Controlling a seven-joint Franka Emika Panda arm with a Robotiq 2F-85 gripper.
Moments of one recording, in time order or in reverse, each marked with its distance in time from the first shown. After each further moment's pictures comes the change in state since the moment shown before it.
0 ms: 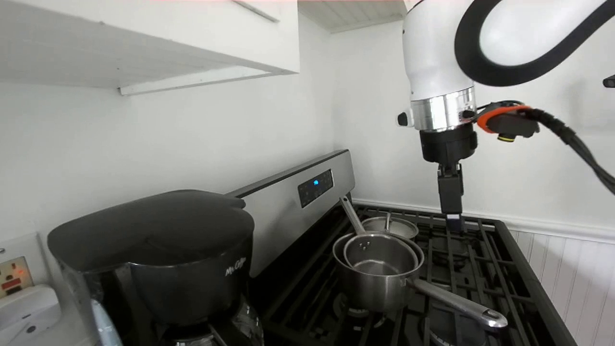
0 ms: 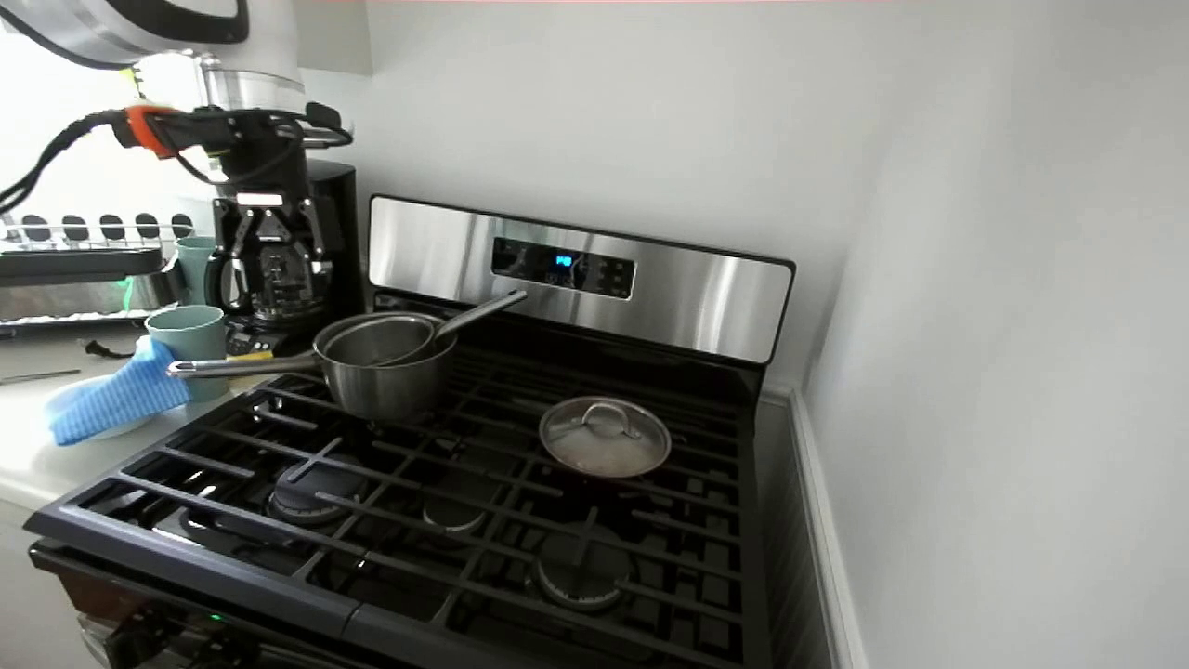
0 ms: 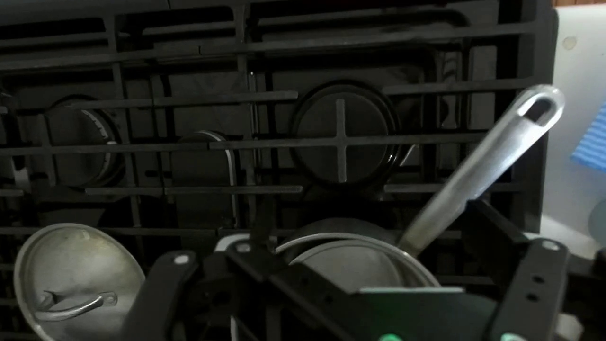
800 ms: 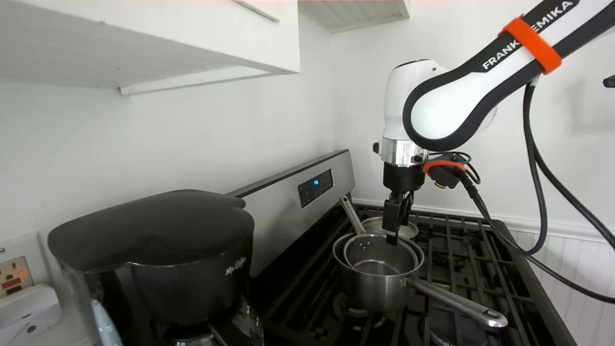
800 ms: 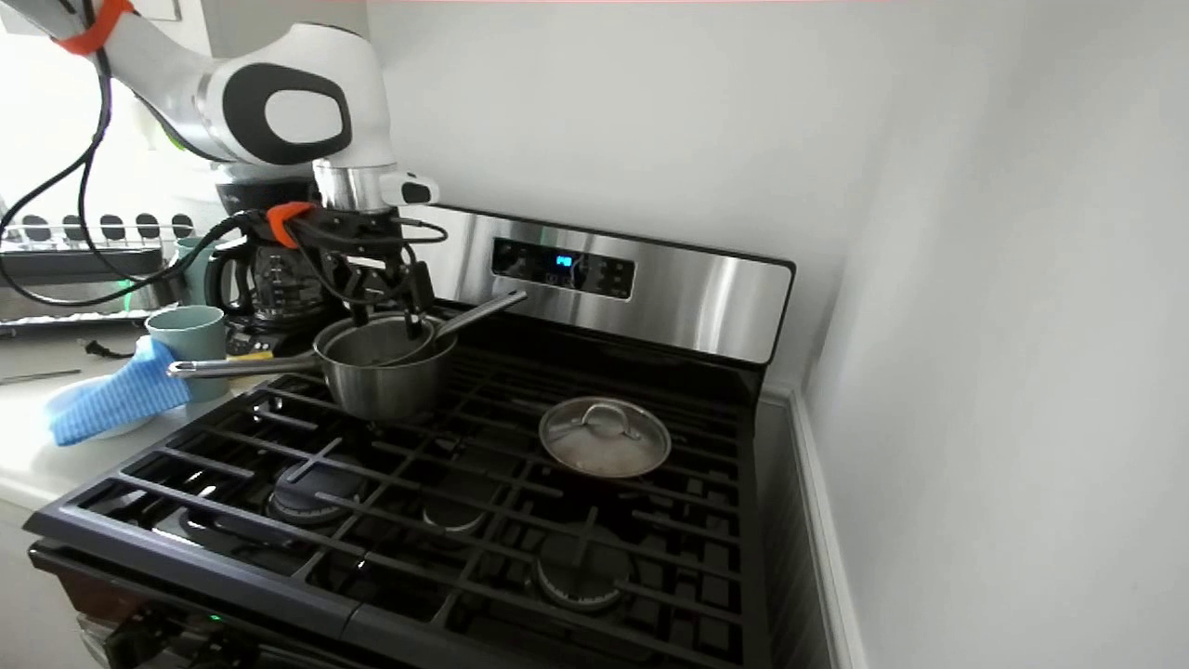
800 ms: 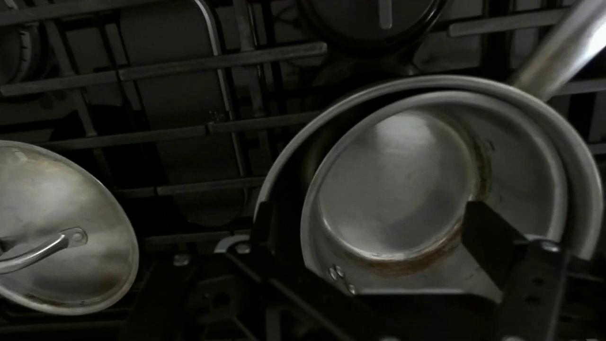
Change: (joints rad) arm -0.057 0.276 -0.049 0.088 0.151 0.399 -0.076
